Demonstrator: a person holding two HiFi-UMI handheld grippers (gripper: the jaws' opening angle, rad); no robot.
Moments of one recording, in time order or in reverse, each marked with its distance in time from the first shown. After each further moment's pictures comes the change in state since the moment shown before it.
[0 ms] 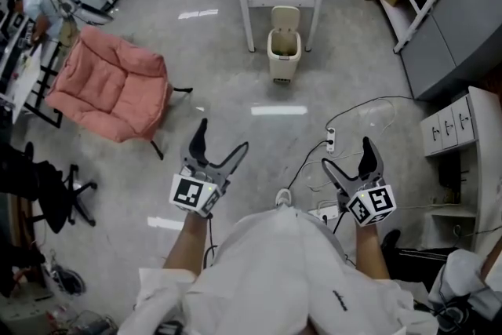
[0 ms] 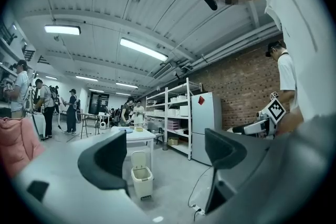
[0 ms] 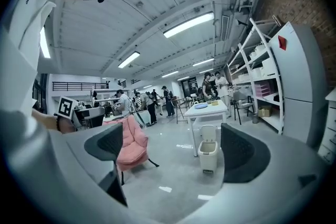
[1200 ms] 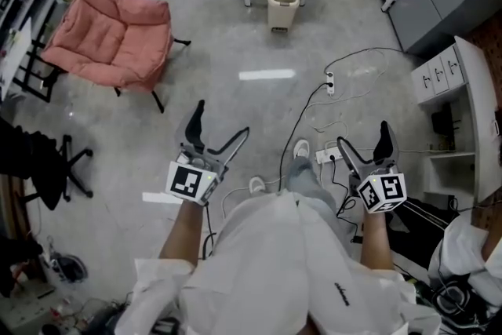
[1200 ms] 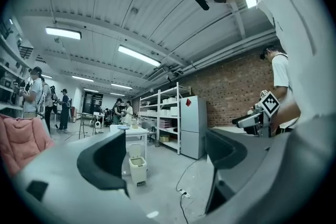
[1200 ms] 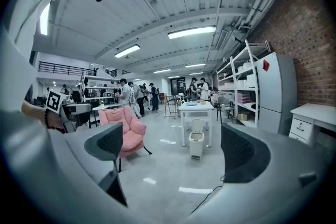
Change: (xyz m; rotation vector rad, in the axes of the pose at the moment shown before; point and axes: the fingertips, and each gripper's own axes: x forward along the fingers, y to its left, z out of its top) left arm -0.300 -0.037 -0.017 0.029 0.003 -0.093; right arm -0.188 0.222 -0.065 -0.096 0.037 -0.197
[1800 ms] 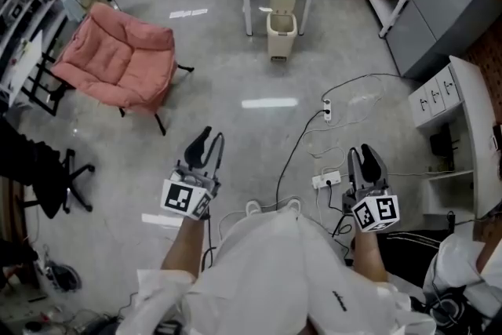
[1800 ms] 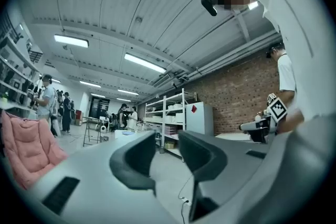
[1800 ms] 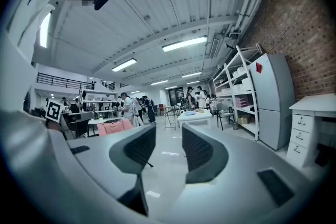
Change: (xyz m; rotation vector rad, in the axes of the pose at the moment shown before) left arm -0.004 -0.015 0.030 -0.035 -0.095 0.085; right arm -0.038 -0.032 0.020 0.064 -0.139 -0.008
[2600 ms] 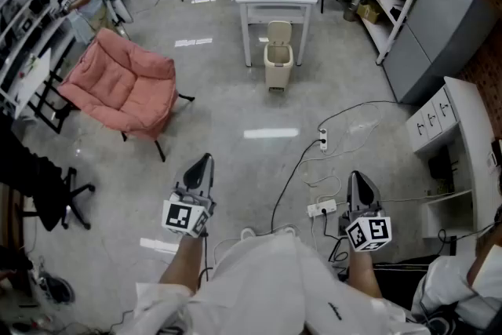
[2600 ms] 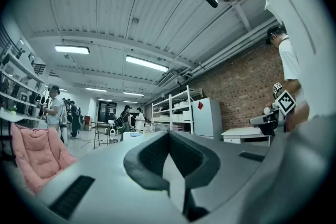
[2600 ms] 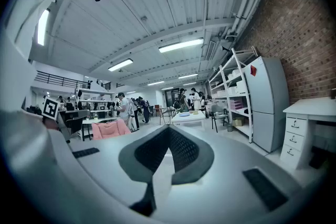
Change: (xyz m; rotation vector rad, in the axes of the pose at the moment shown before) left arm 0.015 -0.026 0.005 0.063 0.025 0.089; right arm -0.026 -0.053 0.008 -0.005 0.003 -0.045
